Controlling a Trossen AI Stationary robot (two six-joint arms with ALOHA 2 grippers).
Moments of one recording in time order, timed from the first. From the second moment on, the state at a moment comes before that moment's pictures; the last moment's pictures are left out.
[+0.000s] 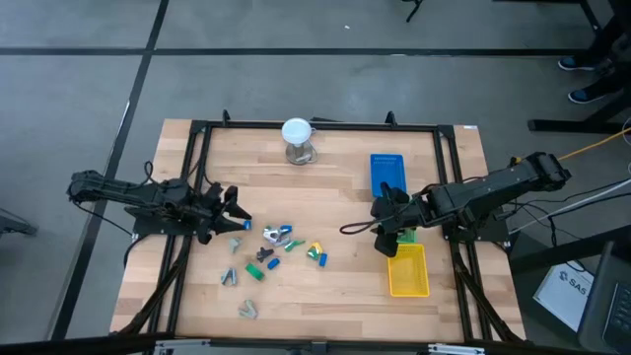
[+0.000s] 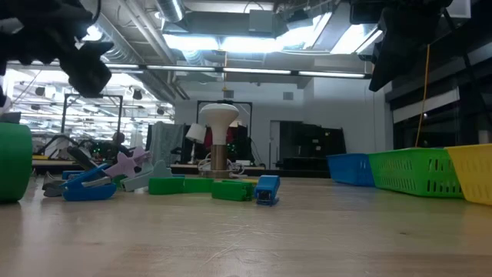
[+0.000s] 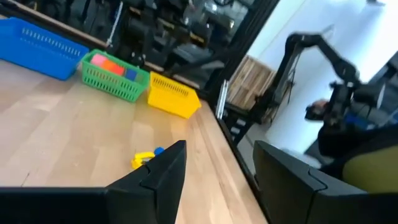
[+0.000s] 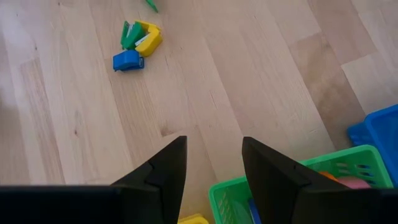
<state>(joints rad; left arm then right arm) -0.13 0.24 0.09 0.12 0.14 -0.51 0.32 1.29 0.98 -0.77 0.20 0.63</state>
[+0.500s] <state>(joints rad) -0.31 0.65 0.32 -0.06 0.14 -0.32 0.32 1.29 0.98 -0.76 0.27 0.62</state>
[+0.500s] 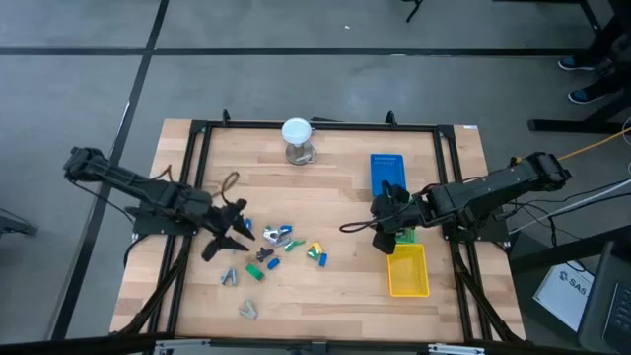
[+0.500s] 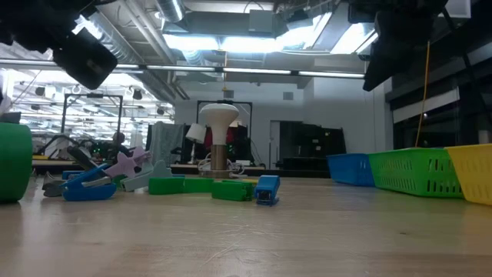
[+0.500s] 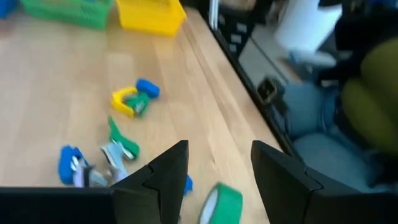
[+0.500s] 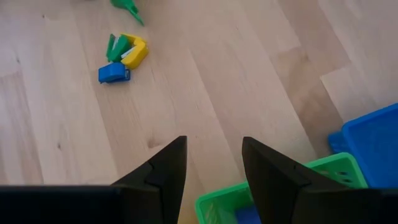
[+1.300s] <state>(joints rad) -0.55 1.08 0.34 0.06 0.00 -0.25 0.28 1.29 0.98 -0.75 0.27 0.62</state>
